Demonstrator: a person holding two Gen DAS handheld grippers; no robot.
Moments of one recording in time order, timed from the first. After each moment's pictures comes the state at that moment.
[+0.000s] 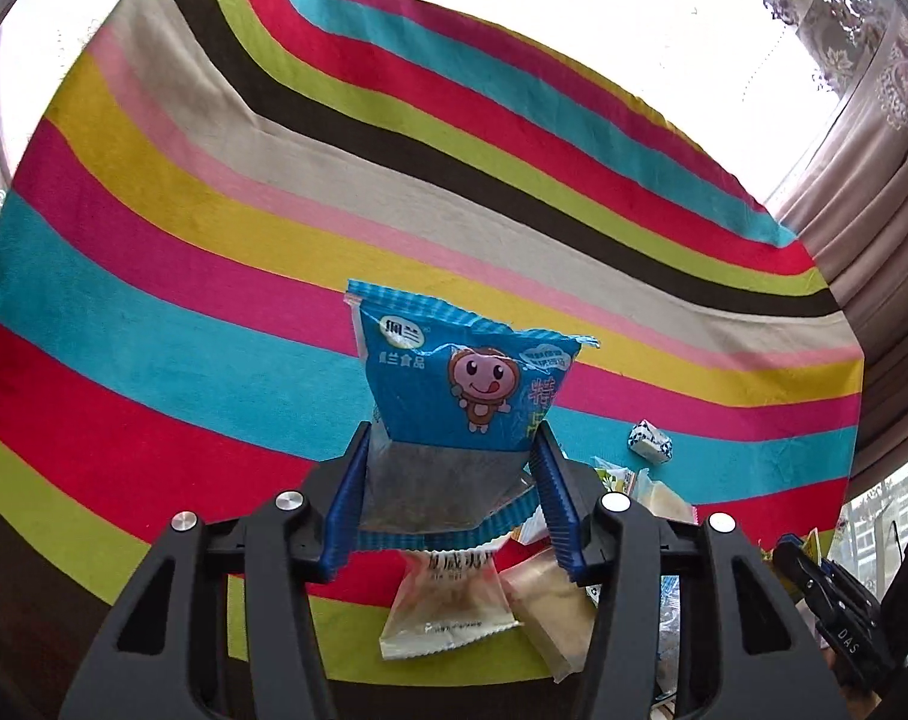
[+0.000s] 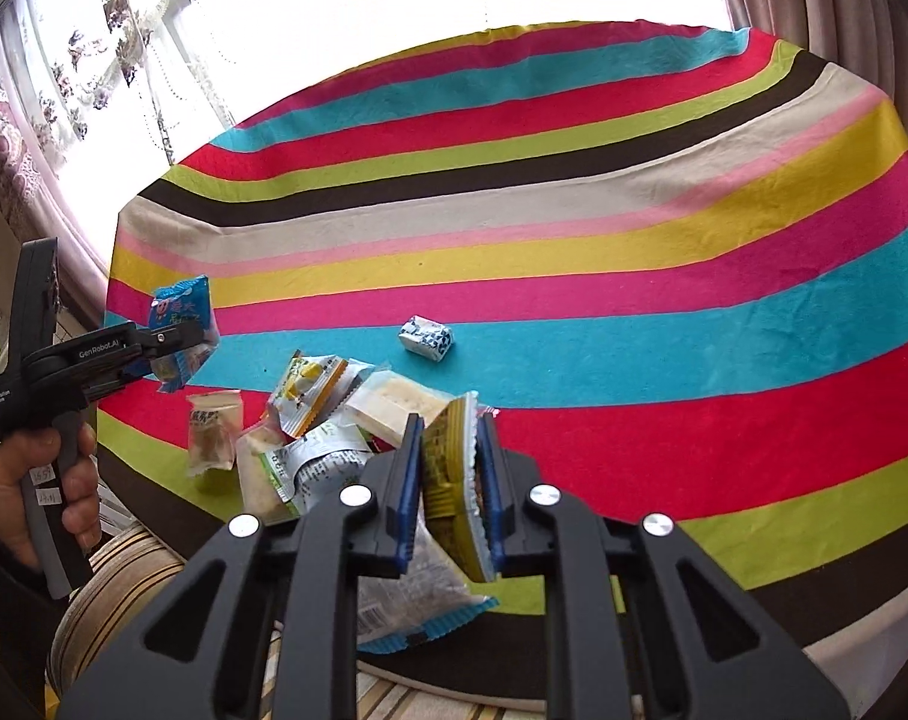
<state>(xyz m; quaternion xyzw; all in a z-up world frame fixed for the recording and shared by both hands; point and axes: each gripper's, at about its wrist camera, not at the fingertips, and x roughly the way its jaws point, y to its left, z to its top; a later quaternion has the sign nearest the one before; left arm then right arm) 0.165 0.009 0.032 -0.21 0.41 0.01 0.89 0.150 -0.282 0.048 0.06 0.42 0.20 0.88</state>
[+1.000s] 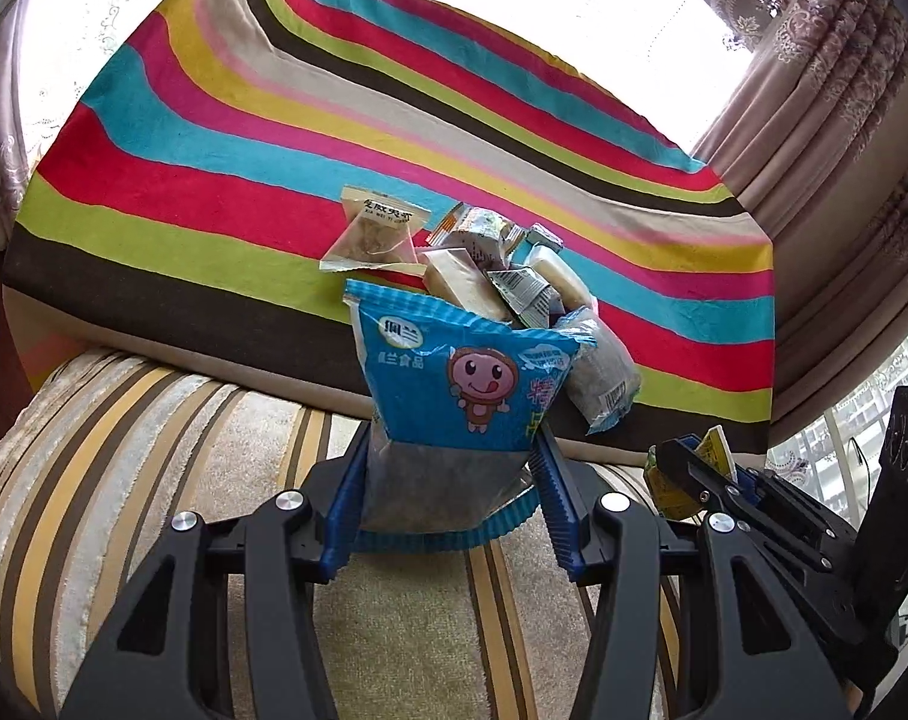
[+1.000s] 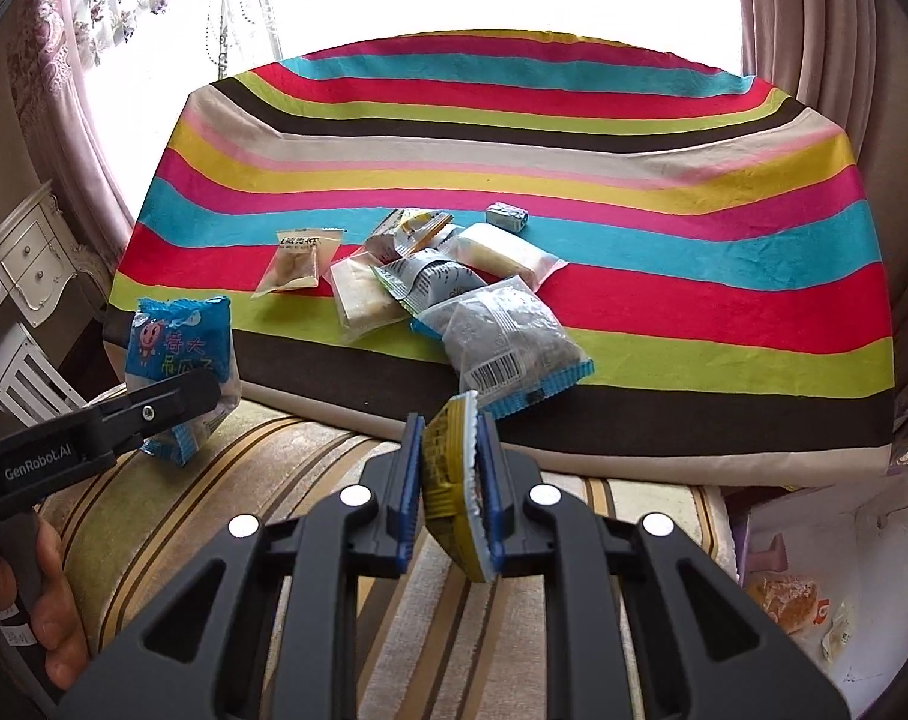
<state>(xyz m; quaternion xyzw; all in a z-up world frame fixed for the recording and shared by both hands) -0.016 -0.059 0.022 -0.22 0.41 -0.03 0.88 0.017 -0.232 0.037 -0.04 0.42 0.17 0.89</state>
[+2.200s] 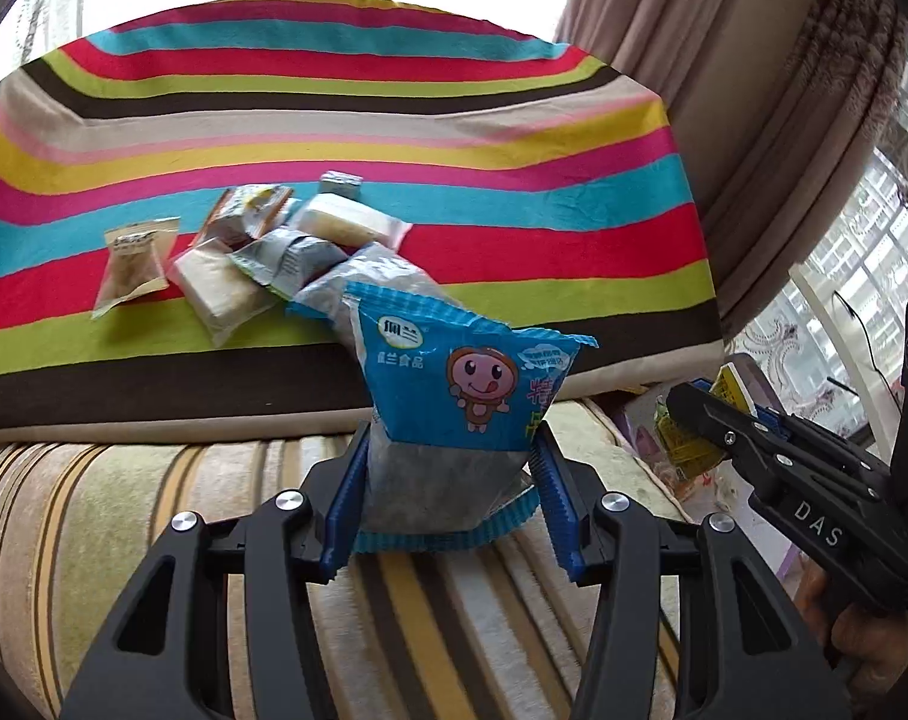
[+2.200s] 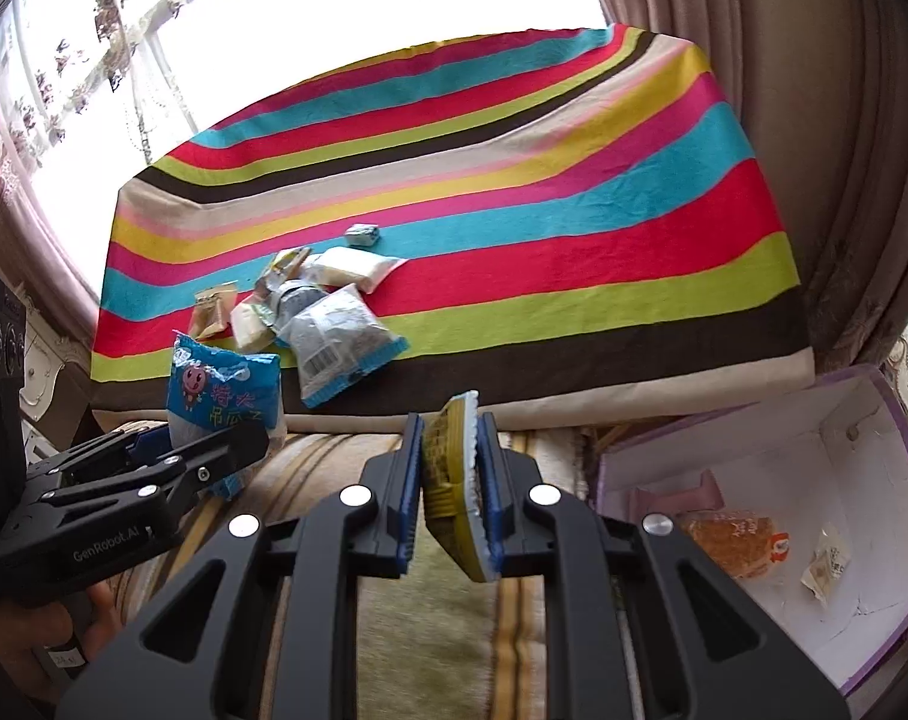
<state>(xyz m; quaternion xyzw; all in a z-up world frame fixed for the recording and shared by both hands) 0.012 -0.191 0.035 -0.08 0.45 -0.15 0.88 0.003 -0.371 0.044 0.07 0.42 0.10 0.90</state>
